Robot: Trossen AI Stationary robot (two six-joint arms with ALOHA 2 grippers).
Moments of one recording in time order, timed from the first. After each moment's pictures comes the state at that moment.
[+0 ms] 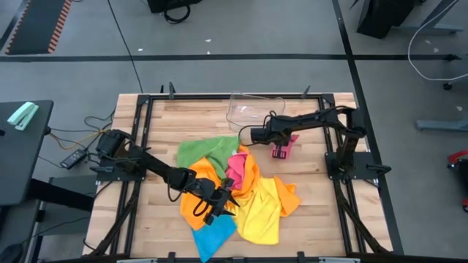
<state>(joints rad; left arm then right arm) -0.38 1.80 0.84 0.58 0.05 0.14 -0.18 1.82 1.17 -1.11 0.41 0.12</state>
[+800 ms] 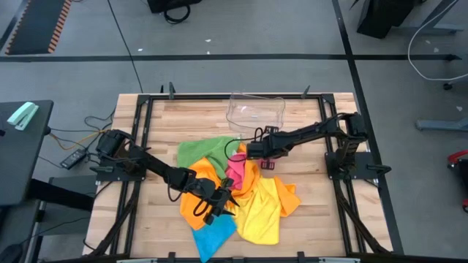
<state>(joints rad) -0.37 1.80 0.84 0.57 0.05 0.13 -0.01 1.82 1.13 -0.80 0.47 0.11</state>
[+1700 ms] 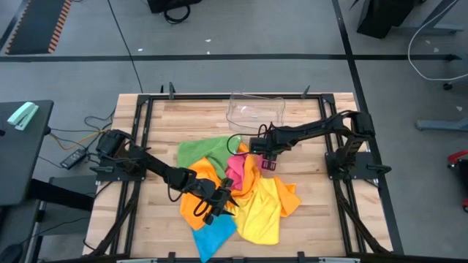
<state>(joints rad) -0.38 1.80 0.84 0.54 0.05 0.11 -0.06 1.76 1.10 -0.82 0.28 0.18</state>
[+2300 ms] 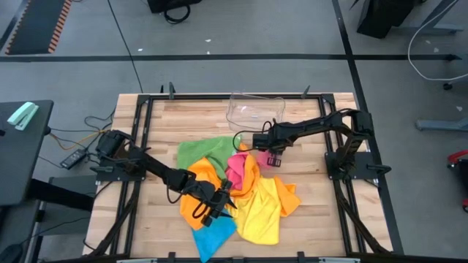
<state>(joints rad) -0.40 1.80 0.84 0.53 0.05 0.09 -0.12 1.76 1.08 -0.93 0.28 0.15</state>
